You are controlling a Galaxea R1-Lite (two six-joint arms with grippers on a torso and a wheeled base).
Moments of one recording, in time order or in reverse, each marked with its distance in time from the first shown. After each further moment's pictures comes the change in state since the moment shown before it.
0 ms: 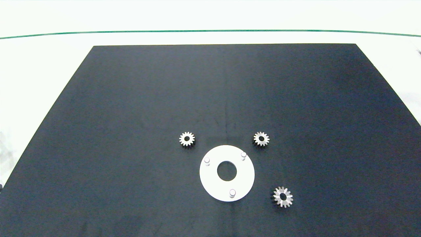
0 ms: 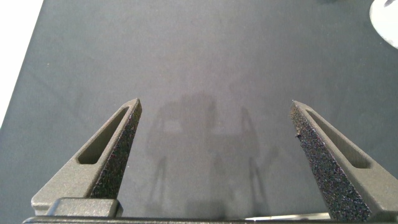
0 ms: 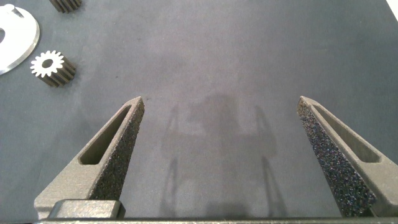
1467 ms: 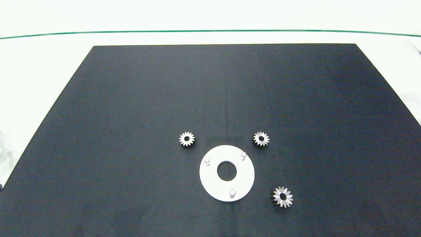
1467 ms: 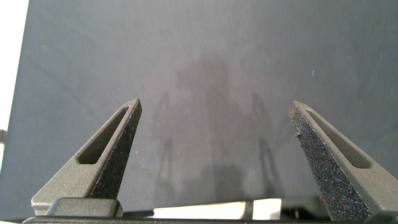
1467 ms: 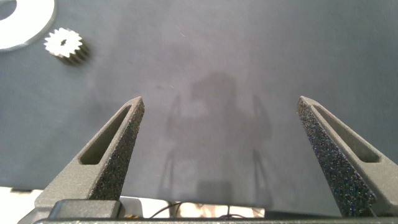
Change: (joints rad) left arm 0.003 0.166 -0.007 0.004 0.017 0.083; right arm 0.044 0.137 -0.186 0.162 0.036 -0.077
